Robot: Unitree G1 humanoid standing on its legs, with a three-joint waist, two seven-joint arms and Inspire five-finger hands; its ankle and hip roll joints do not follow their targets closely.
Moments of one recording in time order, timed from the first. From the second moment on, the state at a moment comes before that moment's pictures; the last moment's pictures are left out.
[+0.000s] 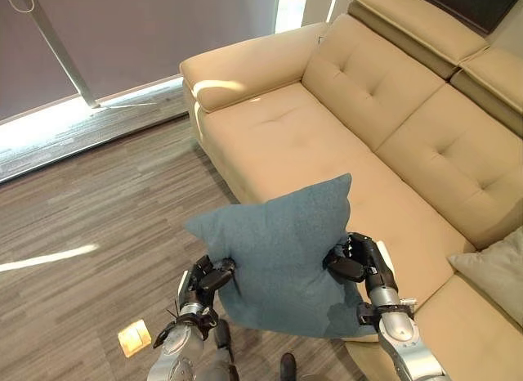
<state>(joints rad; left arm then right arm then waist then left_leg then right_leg) 0.08 0.27 -0.31 0.30 -0.77 -0.19 0.19 0.08 -0.37 0.19 0.14 0.14 -0.12 -0.22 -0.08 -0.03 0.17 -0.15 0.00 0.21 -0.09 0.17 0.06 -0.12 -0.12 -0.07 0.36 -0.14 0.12</state>
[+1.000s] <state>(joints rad) 0.10 0.23 -0.32 0.29 -0.74 -0.19 0.16 0.11 -0.40 0.14 0.16 0.17 -0.12 -0.18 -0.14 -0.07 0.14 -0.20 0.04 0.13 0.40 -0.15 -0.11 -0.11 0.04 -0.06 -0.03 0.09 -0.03</state>
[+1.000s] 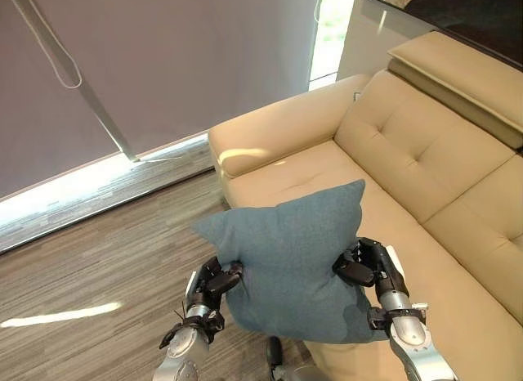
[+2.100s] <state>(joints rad) 0.07 0.29 -0.30 0.27 -0.71 -0.17 0.15 0.10 -0.37 0.14 0.14 0.14 -0.11 -0.18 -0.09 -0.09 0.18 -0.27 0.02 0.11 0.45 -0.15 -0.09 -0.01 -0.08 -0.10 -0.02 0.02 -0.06</state>
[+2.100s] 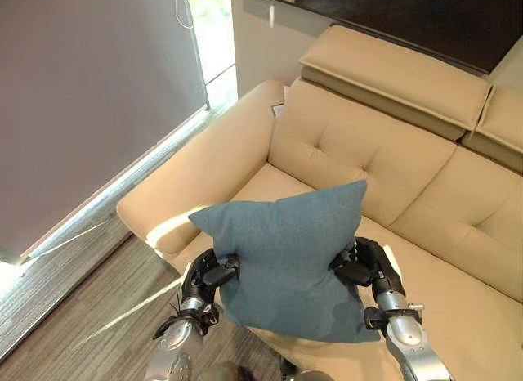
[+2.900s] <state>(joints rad) 0.15 0.30 -0.27 0.27 -0.71 -0.17 0.14 0.14 -0.34 0.18 0.18 0.14 -0.11 -0.17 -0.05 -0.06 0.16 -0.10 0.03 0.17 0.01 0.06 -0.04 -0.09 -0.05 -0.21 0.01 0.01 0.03</state>
